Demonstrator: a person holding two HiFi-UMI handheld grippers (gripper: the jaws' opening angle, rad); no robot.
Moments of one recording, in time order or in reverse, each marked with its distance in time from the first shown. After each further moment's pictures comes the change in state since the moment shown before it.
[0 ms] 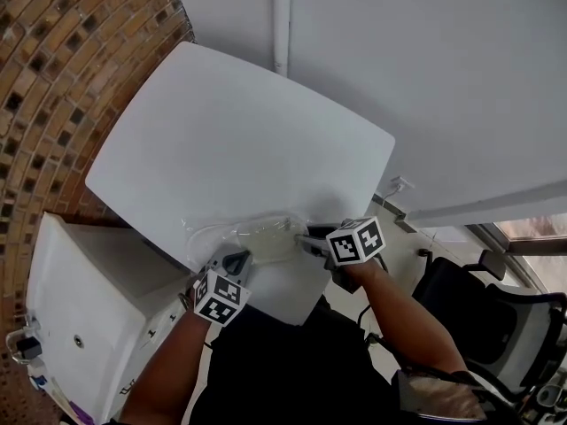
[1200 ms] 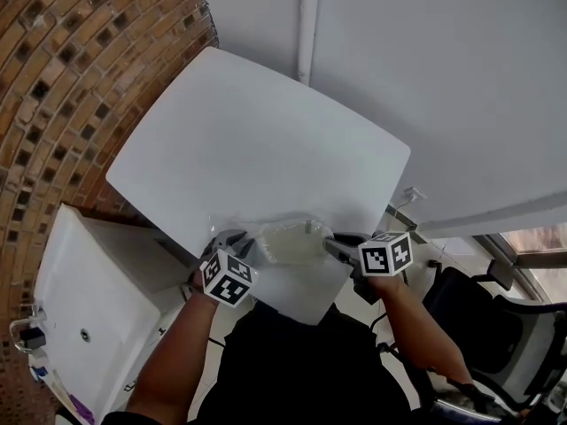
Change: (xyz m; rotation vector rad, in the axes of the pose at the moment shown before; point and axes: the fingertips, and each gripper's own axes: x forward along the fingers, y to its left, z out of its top) left arm -0.020 0.055 -0.003 0.035 0.103 0.122; right arm -0.033 0.015 0.001 0.030 -0.107 -0.036
